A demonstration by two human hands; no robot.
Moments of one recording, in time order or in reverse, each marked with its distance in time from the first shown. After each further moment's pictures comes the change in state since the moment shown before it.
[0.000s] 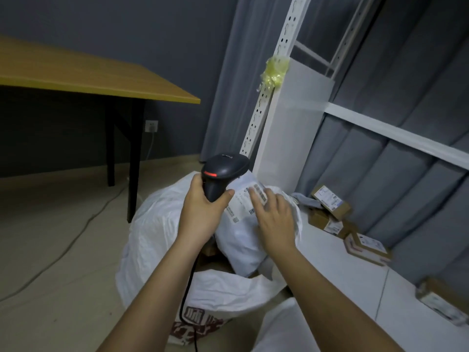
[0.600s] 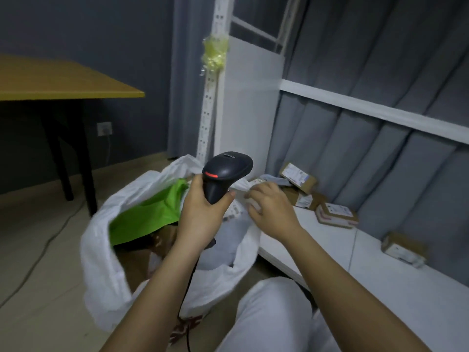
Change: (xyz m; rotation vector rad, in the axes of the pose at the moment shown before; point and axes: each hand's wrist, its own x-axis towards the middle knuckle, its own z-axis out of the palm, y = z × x) left_hand -0.032 0.020 0.086 -0.002 -0.203 0.013; right_hand -0.026 0.099 -0.018 0.512 -0.120 0.049
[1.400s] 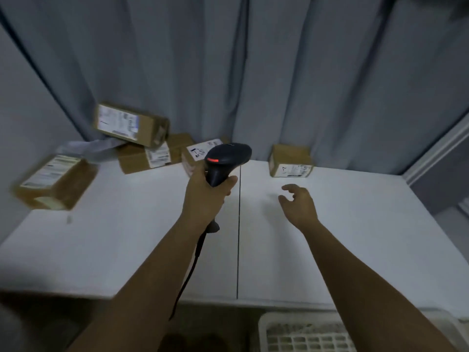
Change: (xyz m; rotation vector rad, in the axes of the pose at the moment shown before) left_hand 0.059 -0.150 0.531 0.007 -0.733 -0.207; right_hand -0.235 0.497 0.043 0.227 0.102 1.380
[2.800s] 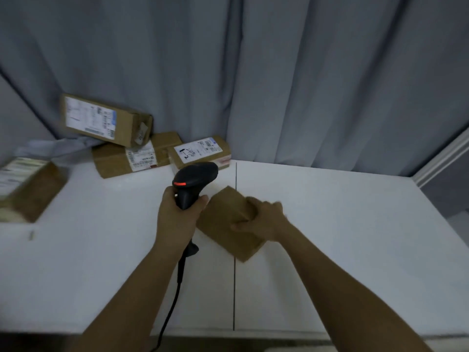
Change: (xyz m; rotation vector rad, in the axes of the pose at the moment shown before) left_hand 0.045 -0.087 0.001 -0.030 0.132 -0.081; right_hand 0.036 -0.010 0.065 -0.376 -0.444 -0.070
